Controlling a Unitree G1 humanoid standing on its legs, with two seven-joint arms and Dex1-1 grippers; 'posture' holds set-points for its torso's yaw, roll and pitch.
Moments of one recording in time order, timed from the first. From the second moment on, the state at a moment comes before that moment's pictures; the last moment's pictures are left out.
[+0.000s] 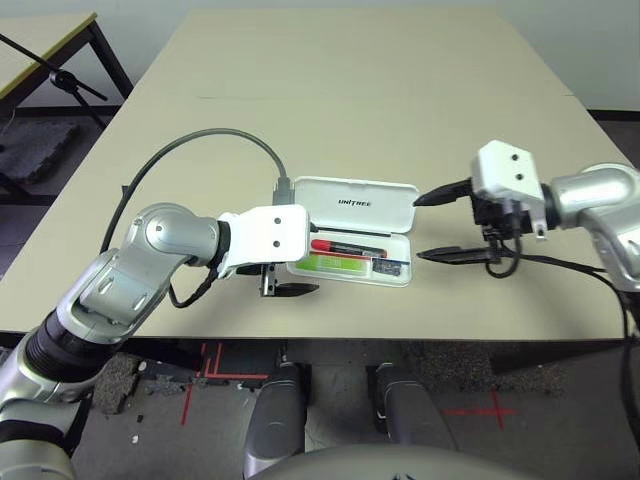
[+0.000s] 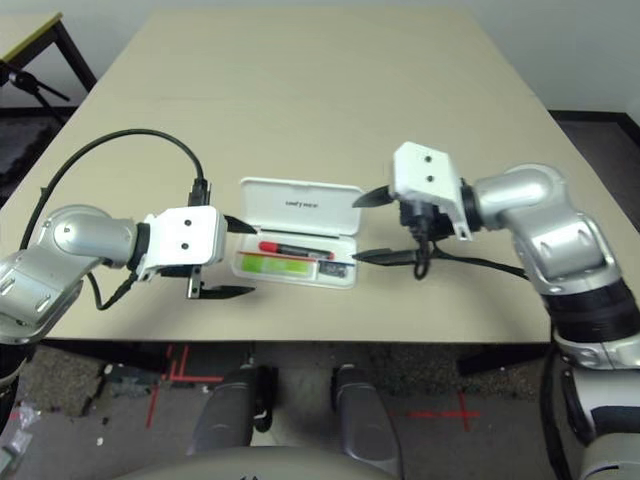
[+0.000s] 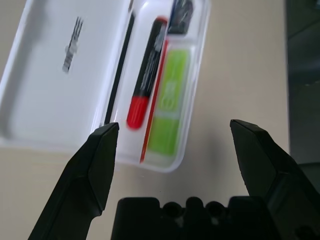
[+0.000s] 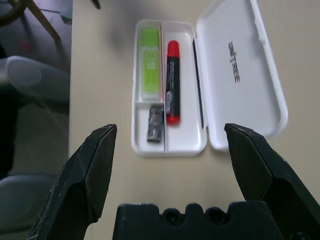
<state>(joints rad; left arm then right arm) -0.41 0.92 -0.22 -0.41 -0.20 0.57 -1.10 -0.40 -0.98 -0.01 -0.21 0.42 0.53 1.38</state>
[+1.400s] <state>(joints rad) -0.74 0.52 -0.20 0.49 0.08 0.35 -0.79 -0.15 -1.01 -0.16 -0.20 0.56 0.56 1.29</state>
